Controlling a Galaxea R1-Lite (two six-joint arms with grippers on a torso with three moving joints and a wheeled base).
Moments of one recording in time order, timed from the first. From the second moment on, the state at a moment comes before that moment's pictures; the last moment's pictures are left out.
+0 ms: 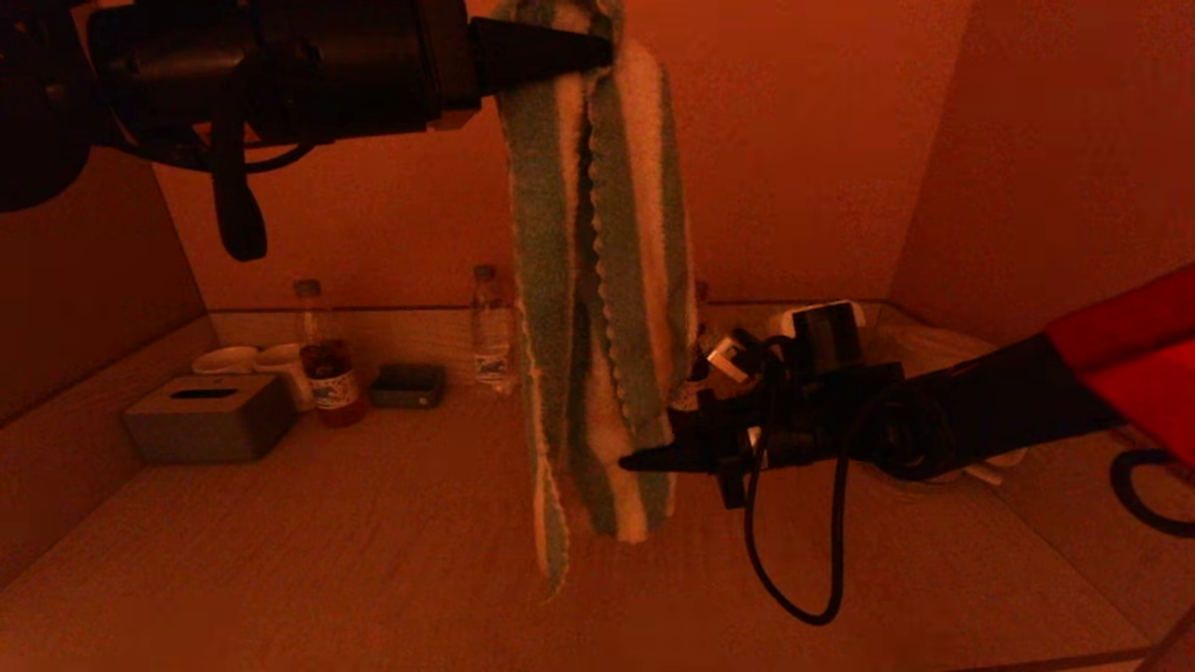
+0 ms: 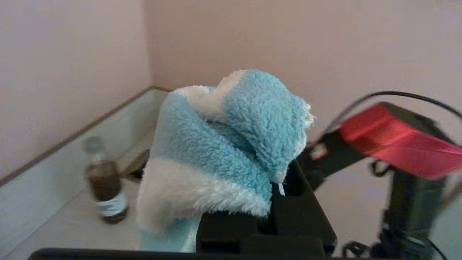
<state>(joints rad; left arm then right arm) -0.61 1.88 -1.95 -0.05 -0.62 -0.20 0.28 1.97 -1.13 -0.27 1.18 -0.46</state>
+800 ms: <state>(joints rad) -0.37 1.91 -1.83 0.02 -0.59 -0.14 0.13 1.71 -1.17 -0.24 1.17 -0.24</state>
